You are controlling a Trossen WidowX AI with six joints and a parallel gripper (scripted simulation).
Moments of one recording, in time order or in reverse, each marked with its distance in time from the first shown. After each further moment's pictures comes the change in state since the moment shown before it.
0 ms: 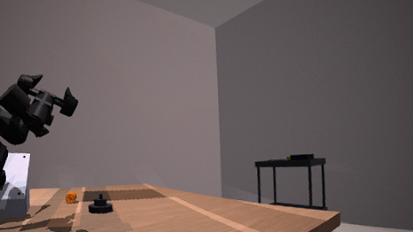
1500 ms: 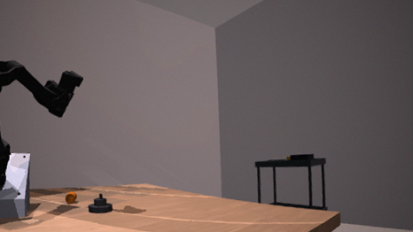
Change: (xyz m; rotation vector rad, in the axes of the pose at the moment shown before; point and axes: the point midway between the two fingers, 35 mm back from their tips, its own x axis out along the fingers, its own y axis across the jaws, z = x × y) arm 0.201 0.051 0.145 1.606 -0.297 0.386
